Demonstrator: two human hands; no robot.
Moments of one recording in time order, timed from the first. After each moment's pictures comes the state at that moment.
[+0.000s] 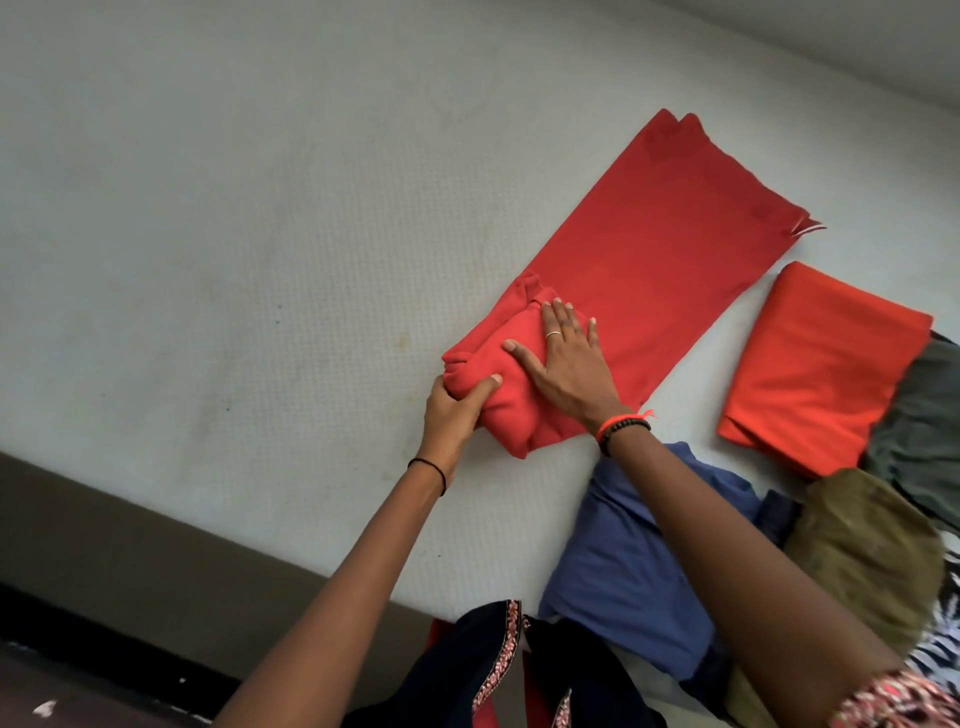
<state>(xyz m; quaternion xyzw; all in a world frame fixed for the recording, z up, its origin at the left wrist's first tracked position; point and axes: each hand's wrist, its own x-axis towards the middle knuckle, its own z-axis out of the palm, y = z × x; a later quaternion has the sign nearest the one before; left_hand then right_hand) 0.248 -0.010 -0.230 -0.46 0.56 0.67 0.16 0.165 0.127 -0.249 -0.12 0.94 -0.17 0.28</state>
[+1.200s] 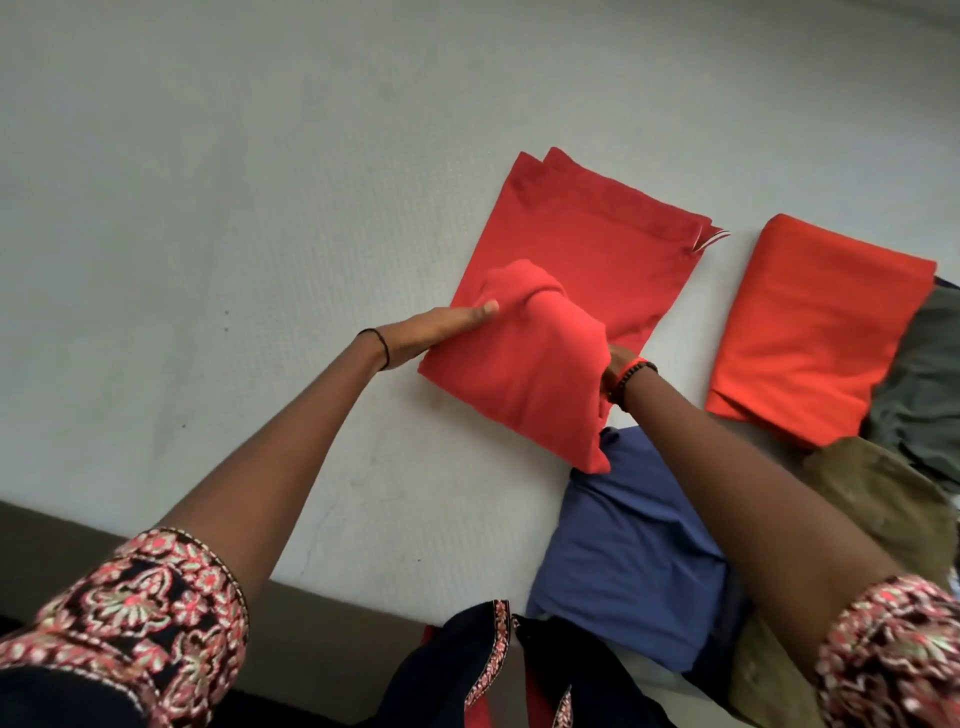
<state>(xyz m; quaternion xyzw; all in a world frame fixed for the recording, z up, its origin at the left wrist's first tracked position) 0.146 -0.035 -0.245 -0.11 0.64 0.56 0.52 0.148 0.195 -0.232 0.29 0.69 -0.45 0.48</state>
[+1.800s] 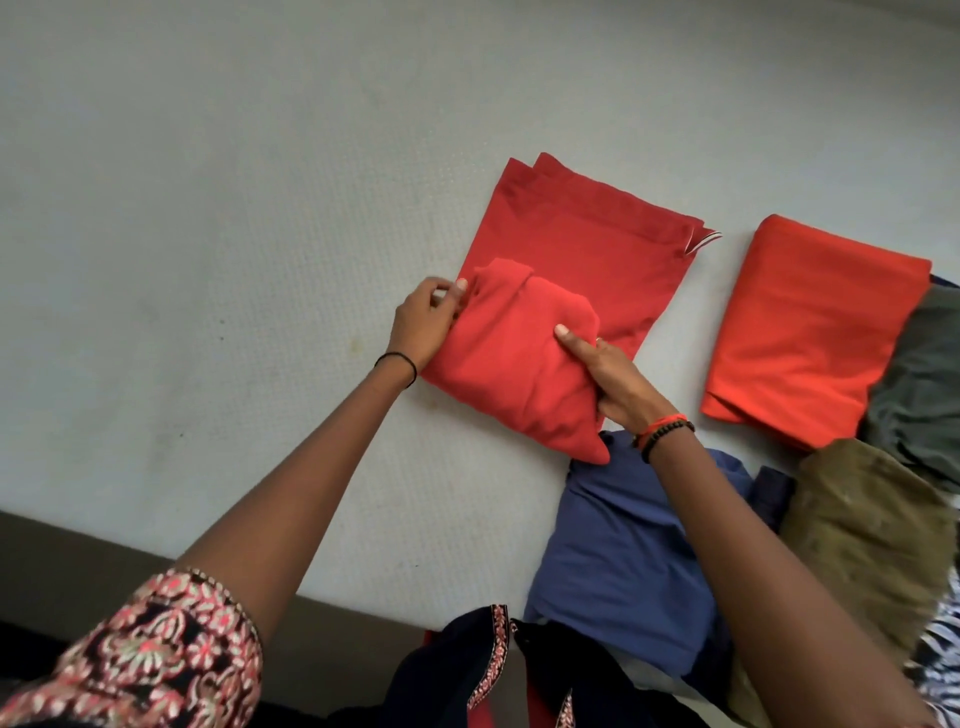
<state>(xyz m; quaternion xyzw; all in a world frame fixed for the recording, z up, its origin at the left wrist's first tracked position) 0.146 -0.017 -0.265 -0.26 0.81 0.48 0.20 0.160 0.204 -0.259 0.34 0.59 -0.63 0.38</state>
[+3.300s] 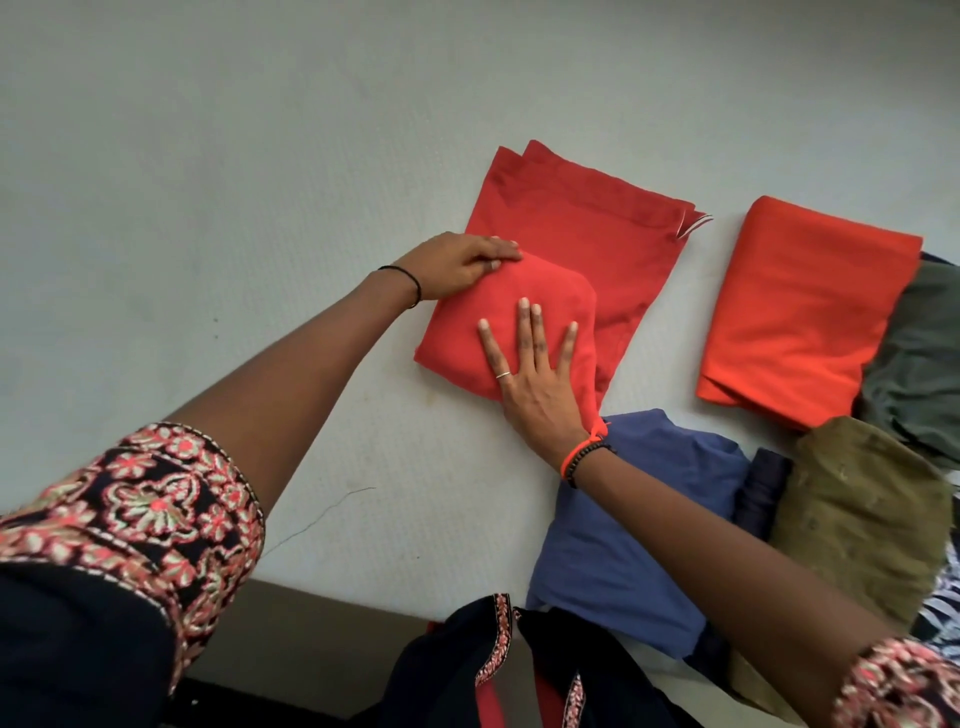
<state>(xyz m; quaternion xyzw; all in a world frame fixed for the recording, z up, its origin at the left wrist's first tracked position) 0.077 -0.019 -0.269 0.18 0.87 0.33 0.32 0.219 0.154 -0.283 -0.22 0.97 -0.02 0.12</state>
